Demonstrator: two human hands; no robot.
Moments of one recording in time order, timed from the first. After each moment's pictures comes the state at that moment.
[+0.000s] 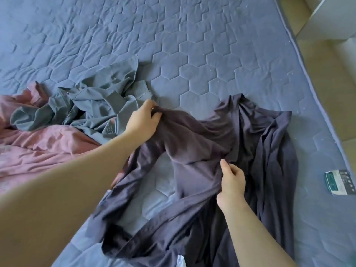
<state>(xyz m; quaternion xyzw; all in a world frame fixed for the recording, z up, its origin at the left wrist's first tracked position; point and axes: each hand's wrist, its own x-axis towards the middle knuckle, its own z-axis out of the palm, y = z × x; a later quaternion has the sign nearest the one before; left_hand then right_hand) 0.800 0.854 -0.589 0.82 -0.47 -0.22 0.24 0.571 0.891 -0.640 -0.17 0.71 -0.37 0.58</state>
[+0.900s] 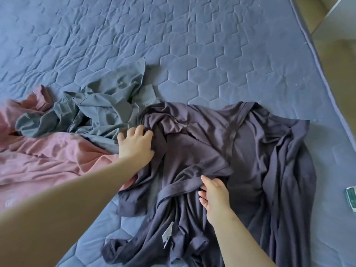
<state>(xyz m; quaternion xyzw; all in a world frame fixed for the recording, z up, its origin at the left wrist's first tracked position) 0.829 0.883 -0.624 0.82 -0.55 -0.10 -0.15 0.614 0.896 -0.656 -0.16 0.70 -0.19 0.67</state>
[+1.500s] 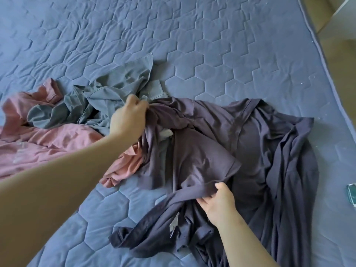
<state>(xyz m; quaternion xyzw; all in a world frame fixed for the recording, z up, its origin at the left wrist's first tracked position) 0.857 0.875 -0.574 0.83 -0.55 -0.03 0.08 0.613 0.916 -0.646 0.06 0.63 -0.26 0.73</state>
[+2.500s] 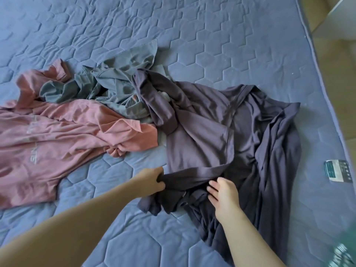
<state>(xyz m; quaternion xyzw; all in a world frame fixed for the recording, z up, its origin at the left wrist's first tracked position) 0.772 1.030 -0.639 0.72 -0.53 -0.44 -0.10 0.569 0.976 -0.626 -0.15 0.72 -0.19 0.65</state>
